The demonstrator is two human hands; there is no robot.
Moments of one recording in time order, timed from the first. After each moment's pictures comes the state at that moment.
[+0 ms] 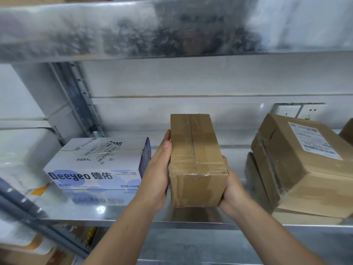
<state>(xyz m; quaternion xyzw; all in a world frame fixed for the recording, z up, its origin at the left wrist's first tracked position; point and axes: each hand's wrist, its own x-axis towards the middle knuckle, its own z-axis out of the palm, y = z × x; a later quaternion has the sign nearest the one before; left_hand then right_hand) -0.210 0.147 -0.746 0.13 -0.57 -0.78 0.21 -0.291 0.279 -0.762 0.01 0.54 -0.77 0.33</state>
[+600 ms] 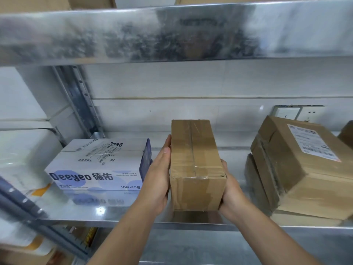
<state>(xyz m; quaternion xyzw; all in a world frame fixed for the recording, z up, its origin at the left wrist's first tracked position) -0.208 0.147 -0.754 0.18 -0.54 -0.79 0.23 -0.289 0.280 -0.770 0.00 0.57 -0.76 0.33</state>
